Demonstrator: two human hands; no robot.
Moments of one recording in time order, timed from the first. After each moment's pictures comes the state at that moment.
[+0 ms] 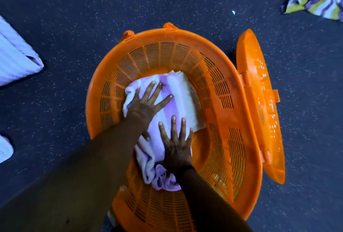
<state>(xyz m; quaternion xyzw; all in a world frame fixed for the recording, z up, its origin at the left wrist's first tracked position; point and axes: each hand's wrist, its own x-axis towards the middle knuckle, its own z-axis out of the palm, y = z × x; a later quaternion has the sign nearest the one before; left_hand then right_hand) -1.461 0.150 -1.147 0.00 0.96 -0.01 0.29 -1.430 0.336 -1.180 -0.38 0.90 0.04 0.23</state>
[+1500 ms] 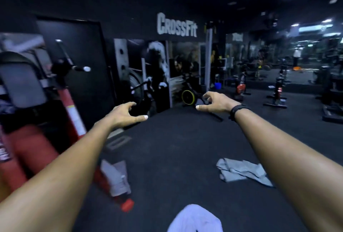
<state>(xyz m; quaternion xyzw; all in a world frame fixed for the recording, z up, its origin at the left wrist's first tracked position) -0.953 0.052 0.042 -0.66 0.68 0.13 -0.28 -1.292 0.004 0.068 -0.78 0.57 -0.21 0.15</state>
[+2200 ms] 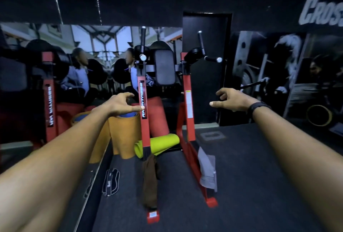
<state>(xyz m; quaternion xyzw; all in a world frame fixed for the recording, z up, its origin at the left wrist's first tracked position) -0.561 0.270 0.043 -0.86 0.40 0.05 -0.31 -0.832 -0.001 0.060 -0.90 0.32 -0.18 0.23</state>
